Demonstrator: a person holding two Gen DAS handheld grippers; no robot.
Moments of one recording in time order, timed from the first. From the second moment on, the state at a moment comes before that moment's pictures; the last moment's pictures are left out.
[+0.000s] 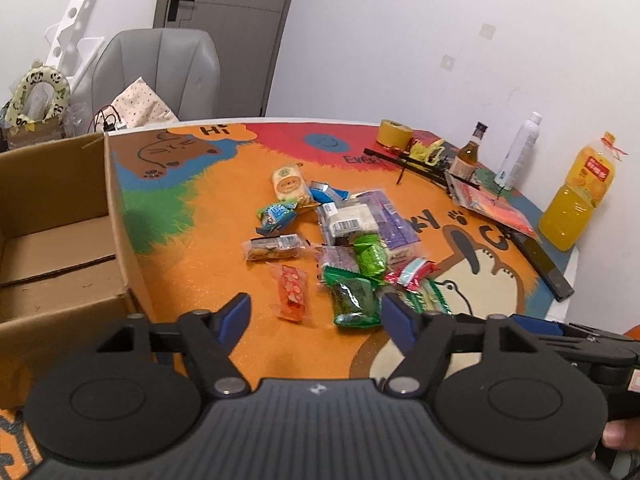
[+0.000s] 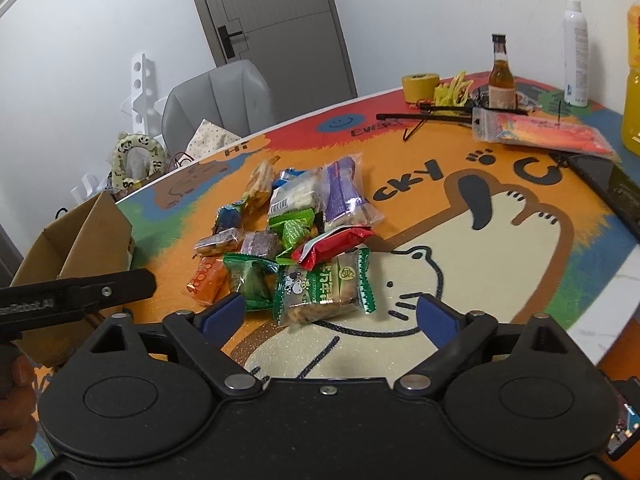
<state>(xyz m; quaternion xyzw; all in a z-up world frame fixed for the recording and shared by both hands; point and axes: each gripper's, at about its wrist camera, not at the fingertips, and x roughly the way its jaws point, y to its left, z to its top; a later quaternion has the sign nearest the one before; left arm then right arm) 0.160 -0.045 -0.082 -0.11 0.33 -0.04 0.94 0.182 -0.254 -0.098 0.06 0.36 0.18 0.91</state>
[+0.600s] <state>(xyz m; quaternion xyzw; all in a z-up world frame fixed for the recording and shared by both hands) 0.218 -0.038 -0.116 -0.12 0.37 -0.02 0.92 0.229 -0.229 -0.125 0.04 0.40 0.17 0.90</state>
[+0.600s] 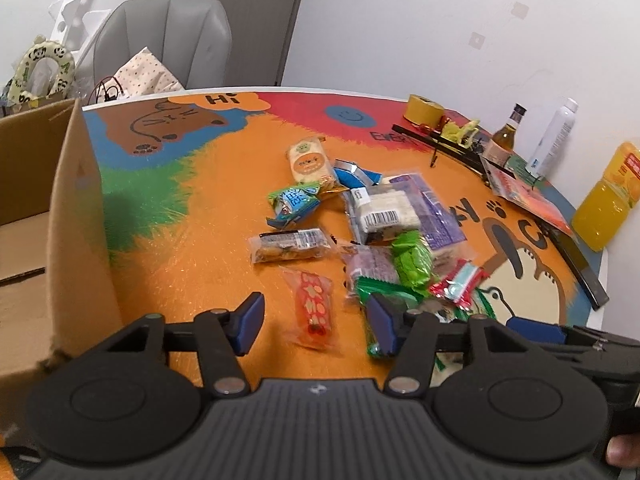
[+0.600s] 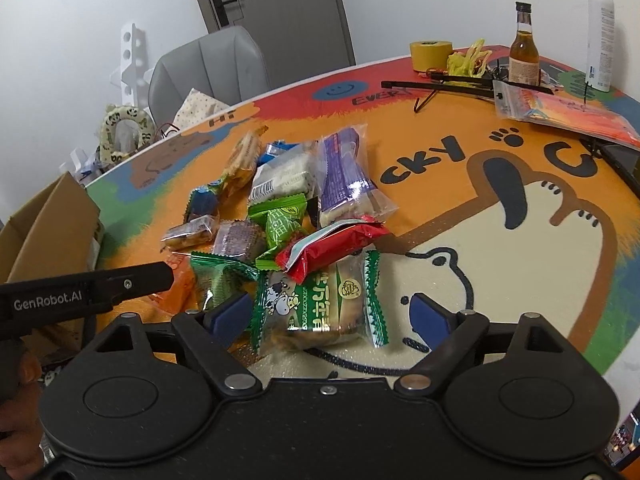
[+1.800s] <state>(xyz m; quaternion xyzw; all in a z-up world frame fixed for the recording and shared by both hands) 0.192 -0.028 -0.109 -0.13 0.36 -0.01 0.92 0.203 -0.230 -0.104 0.04 0.34 0.18 0.92</state>
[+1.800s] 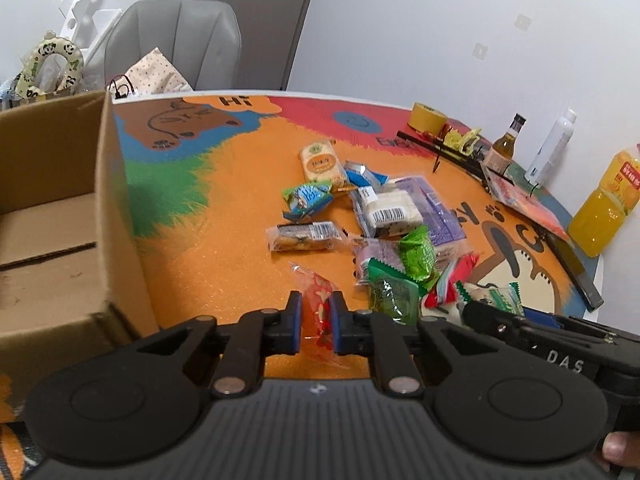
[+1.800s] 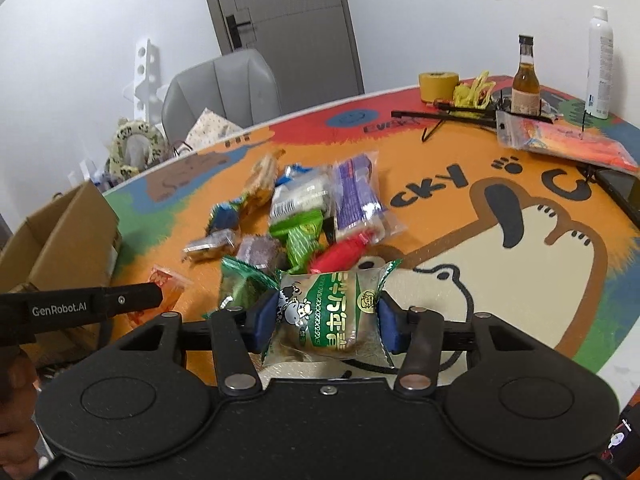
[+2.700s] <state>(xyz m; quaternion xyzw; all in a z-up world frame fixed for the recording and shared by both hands) 0.142 0.023 -0.039 -0.14 0.28 0.01 0.95 0.183 -0.172 -0.048 0.04 0.28 0.25 0.92</state>
